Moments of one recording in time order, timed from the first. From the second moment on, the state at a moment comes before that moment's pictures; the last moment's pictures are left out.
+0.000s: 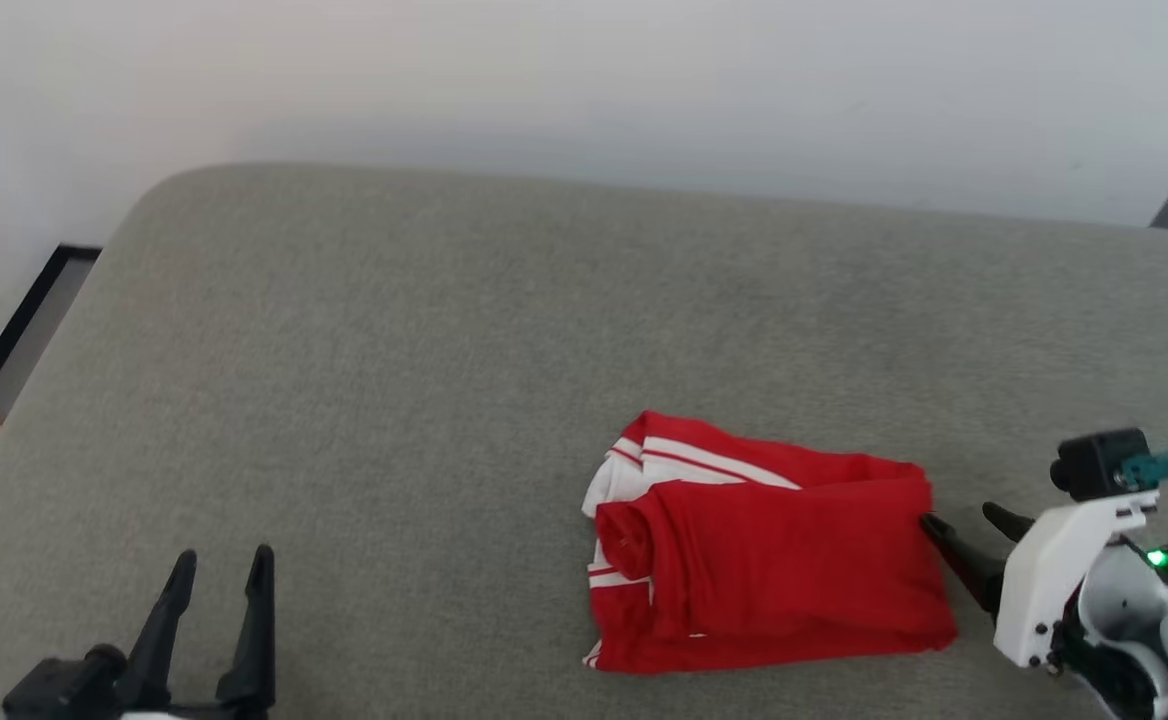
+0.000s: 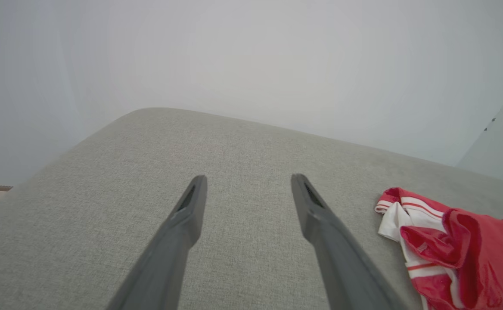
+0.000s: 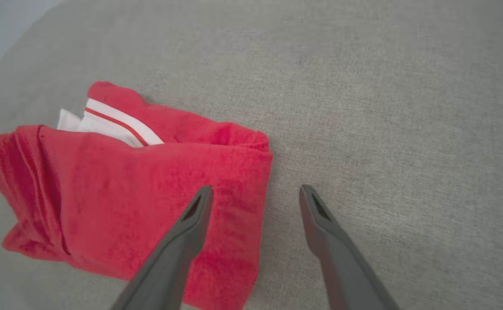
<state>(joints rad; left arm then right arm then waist) 0.15 0.26 -0.03 0.09 -0.45 -0.13 -0.26 -0.18 -0.40 0.20 0.27 0.64 0.13 0.40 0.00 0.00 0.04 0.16</state>
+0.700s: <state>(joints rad) -0.01 0.26 -0.11 0.12 -0.52 -0.13 -0.26 -0.42 -0.40 0.30 0.42 0.67 0.13 0.82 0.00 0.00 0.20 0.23</state>
